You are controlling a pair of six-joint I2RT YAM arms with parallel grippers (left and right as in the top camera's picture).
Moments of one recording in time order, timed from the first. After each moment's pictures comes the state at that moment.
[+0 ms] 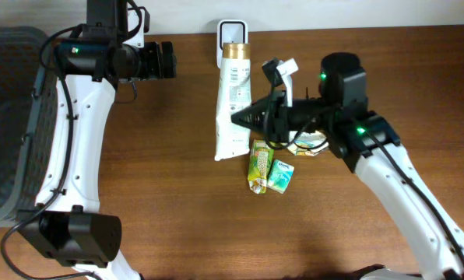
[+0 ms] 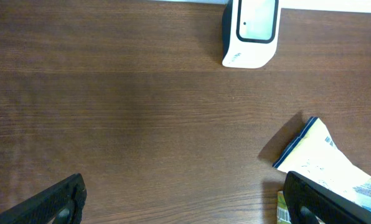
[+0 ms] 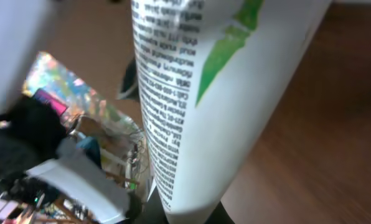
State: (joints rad) left arm -0.10 1.86 2.03 -1.10 0.12 -0.13; right arm 0.30 1.43 1.23 -0.22 -1.14 0.31
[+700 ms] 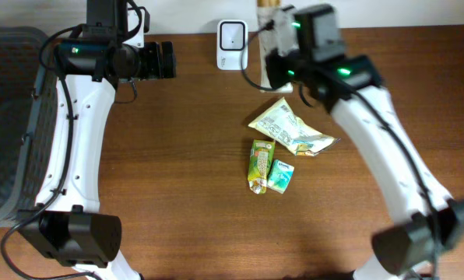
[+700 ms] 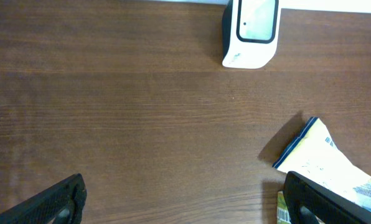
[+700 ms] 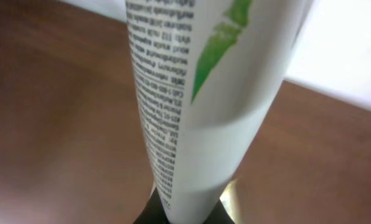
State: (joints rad) left arm -0.10 1.86 2.03 -1.10 0.12 -0.13; right arm 0.36 1.79 1.83 -0.76 -0.02 -0.04
